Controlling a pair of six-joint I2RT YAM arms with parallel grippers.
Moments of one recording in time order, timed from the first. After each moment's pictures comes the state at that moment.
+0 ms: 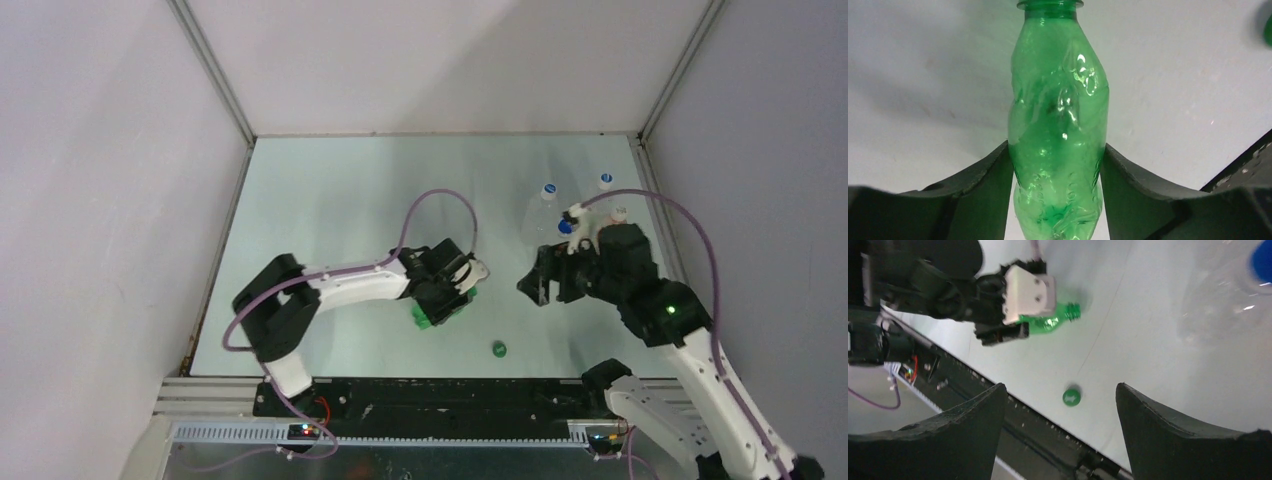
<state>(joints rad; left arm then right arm) -0.96 1.75 1.12 -0.54 0.06 0.09 0.40 0.71 0.96 -0.84 -0.27 0.28</state>
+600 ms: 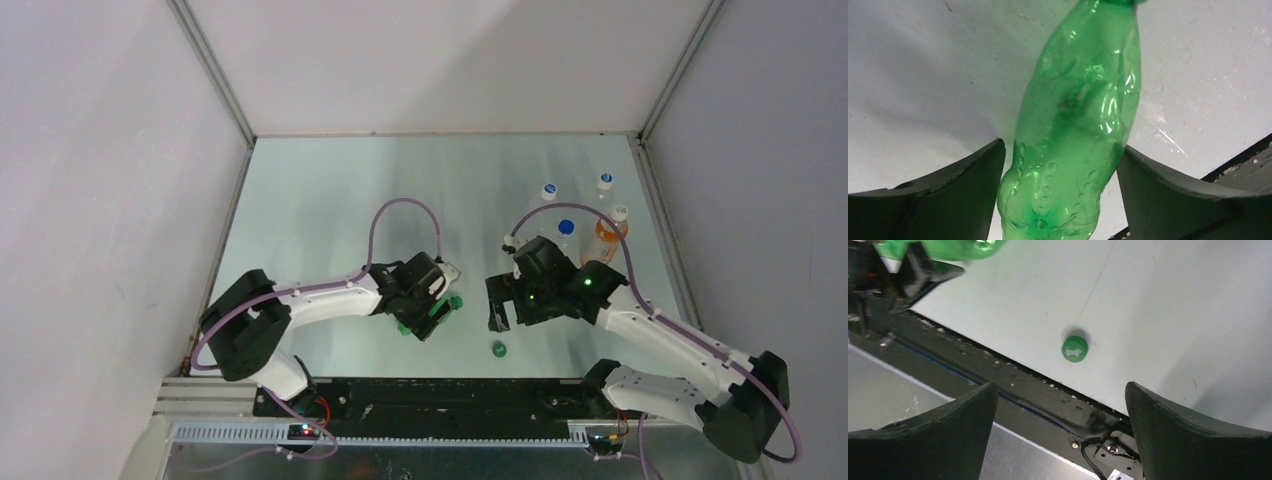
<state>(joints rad) -0.94 1.54 0.83 -0.47 0.00 -0.13 0.77 1.02 0.86 -0.88 -0.10 0.50</state>
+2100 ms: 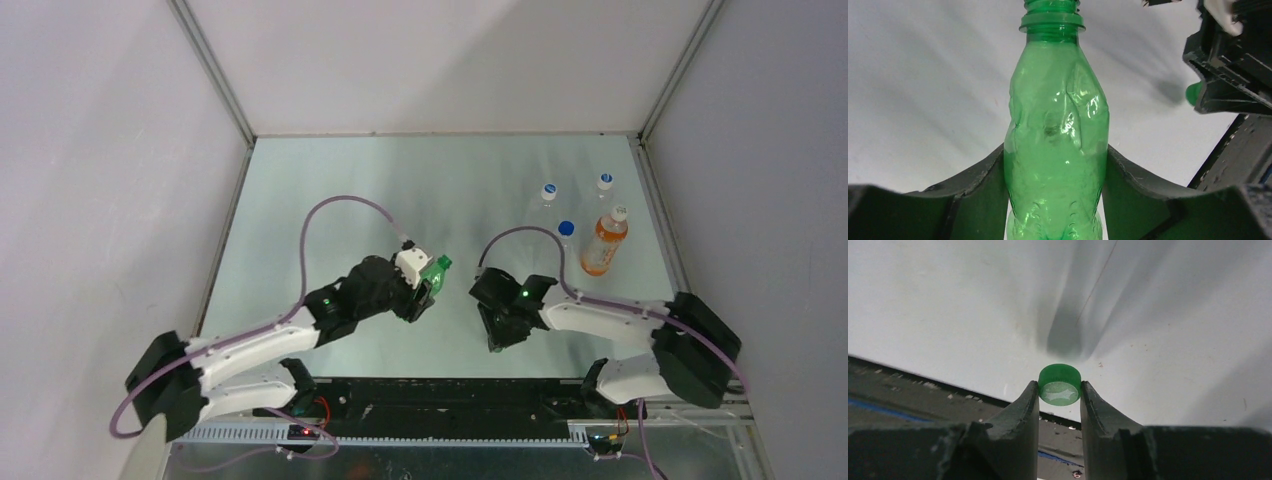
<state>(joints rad) -0.90 1.12 0.58 -0.06 0.00 -0.09 0.97 1.41 0.73 -0.70 0.03 0.69</state>
